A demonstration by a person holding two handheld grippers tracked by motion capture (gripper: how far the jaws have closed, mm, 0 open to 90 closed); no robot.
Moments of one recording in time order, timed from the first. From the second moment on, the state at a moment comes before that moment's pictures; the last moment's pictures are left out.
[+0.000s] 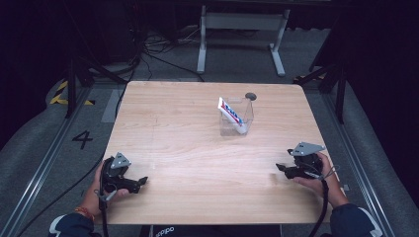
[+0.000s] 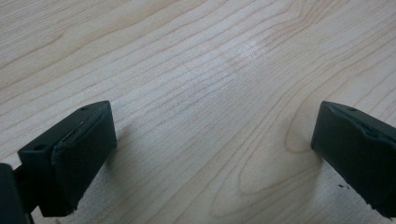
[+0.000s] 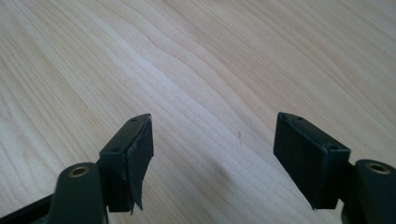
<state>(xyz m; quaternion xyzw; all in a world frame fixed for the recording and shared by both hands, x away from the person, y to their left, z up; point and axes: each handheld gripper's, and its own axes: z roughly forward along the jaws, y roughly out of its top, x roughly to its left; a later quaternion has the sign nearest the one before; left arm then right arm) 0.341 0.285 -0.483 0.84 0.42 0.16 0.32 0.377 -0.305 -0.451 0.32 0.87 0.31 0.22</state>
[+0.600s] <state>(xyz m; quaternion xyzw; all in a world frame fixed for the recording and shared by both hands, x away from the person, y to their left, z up) 0.341 0.285 -0.483 0.83 0.42 0.16 0.32 0.351 -0.345 -0.476 0.37 0.84 0.33 0.20</state>
